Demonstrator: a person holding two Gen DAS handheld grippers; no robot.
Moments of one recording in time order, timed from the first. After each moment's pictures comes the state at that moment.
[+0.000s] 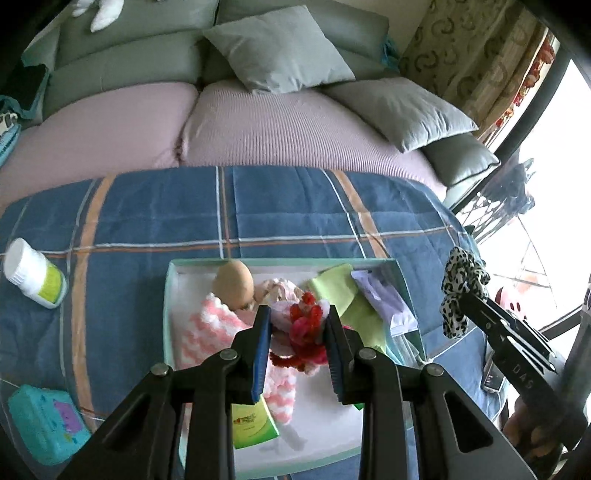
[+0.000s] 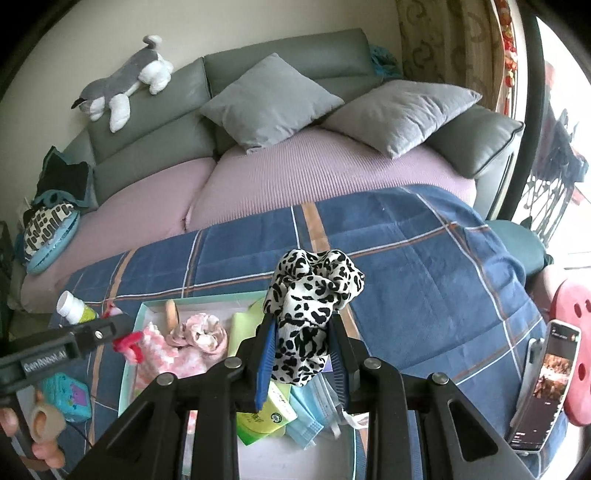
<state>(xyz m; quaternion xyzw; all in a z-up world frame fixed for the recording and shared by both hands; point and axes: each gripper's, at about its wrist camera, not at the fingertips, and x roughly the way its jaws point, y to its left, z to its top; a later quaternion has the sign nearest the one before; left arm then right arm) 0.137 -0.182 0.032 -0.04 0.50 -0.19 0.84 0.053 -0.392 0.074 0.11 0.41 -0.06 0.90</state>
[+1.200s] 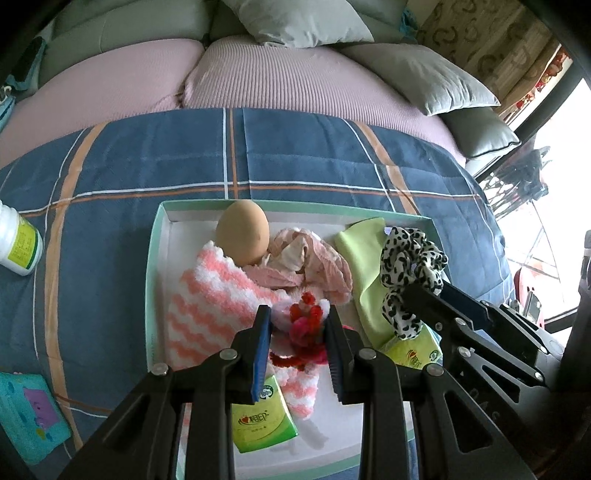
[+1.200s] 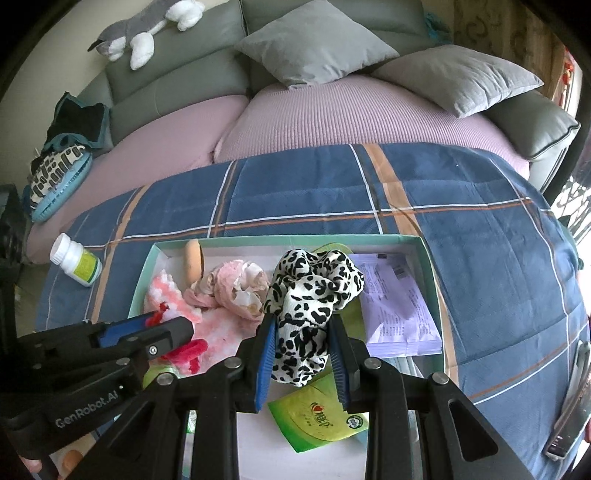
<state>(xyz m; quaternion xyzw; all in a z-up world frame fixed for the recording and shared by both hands) 0.143 -0.179 -0.030 -0.04 0.56 -0.18 0.81 0.099 -0.332 0.023 0.08 0.49 0.00 0.87</state>
